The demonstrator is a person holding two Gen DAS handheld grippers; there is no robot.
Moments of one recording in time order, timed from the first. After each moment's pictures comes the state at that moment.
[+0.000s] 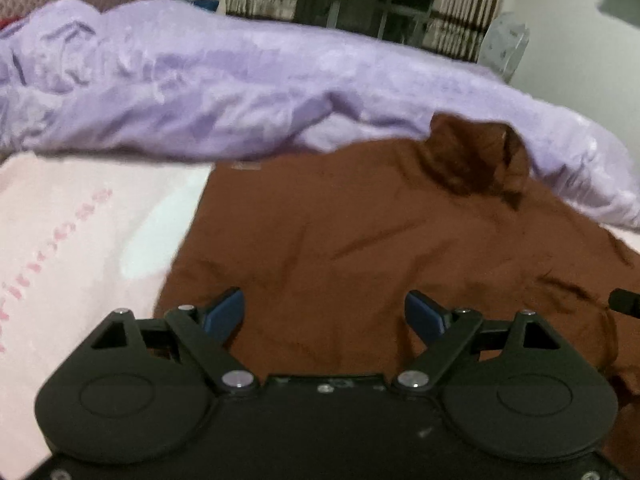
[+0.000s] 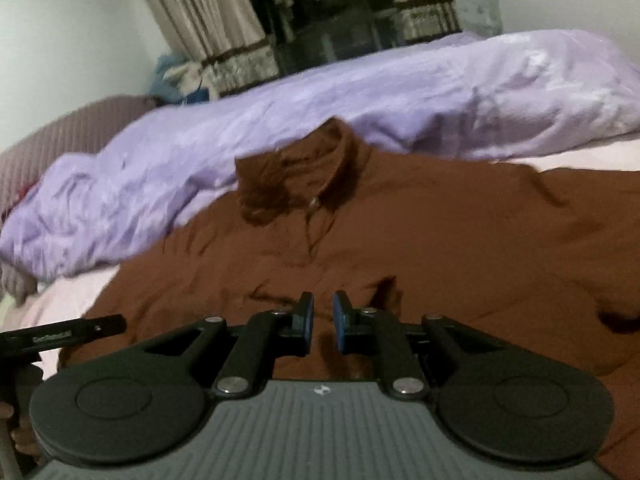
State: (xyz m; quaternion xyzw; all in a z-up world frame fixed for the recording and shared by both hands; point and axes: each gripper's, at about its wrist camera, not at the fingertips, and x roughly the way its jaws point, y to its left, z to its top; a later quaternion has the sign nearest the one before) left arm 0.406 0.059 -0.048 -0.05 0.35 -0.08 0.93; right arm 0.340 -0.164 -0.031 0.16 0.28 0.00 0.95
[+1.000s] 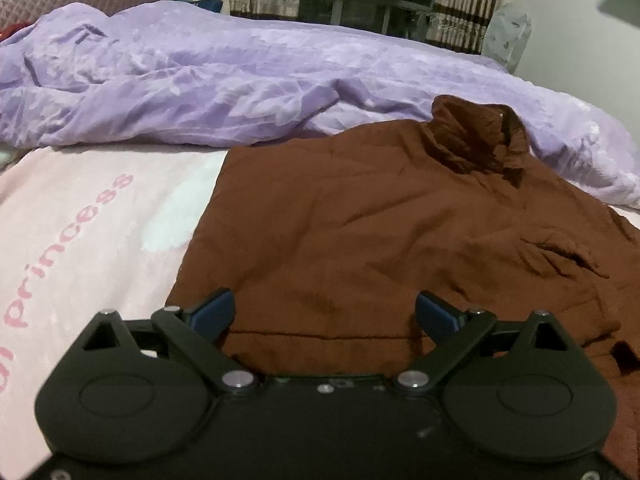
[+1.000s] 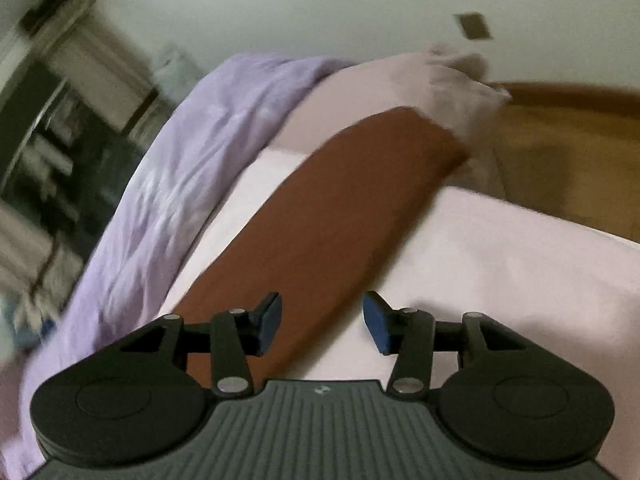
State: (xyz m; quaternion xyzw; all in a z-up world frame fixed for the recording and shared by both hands) left arm 0.381 0.058 -0.046 -0.03 0.34 -0.06 0.94; right arm 0.109 -0.544 -0.064 0.47 0.17 -0.29 0.82
